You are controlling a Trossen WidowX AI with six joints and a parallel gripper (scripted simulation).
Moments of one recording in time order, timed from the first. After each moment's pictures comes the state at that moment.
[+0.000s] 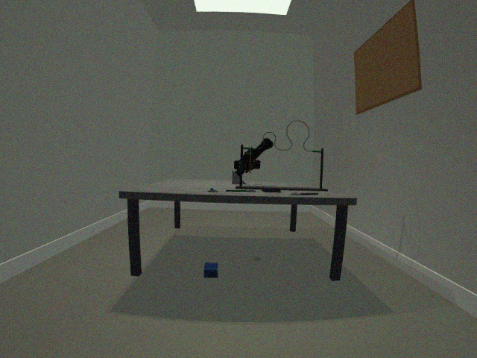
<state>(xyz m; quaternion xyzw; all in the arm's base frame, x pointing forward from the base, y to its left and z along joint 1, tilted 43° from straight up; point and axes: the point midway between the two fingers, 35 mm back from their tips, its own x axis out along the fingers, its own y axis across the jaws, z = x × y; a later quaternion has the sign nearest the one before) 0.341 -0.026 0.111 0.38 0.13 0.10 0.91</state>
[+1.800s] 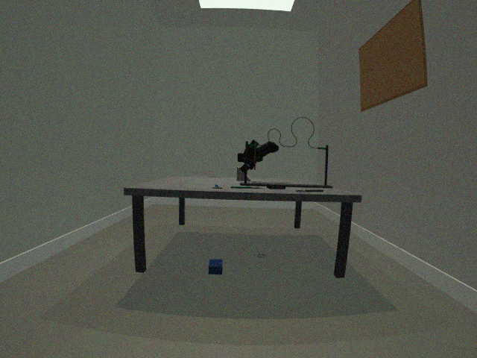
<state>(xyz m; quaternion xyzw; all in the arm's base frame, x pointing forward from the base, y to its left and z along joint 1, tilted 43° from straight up) 0.264 -0.048 0.123 0.38 0.13 0.09 0.91</state>
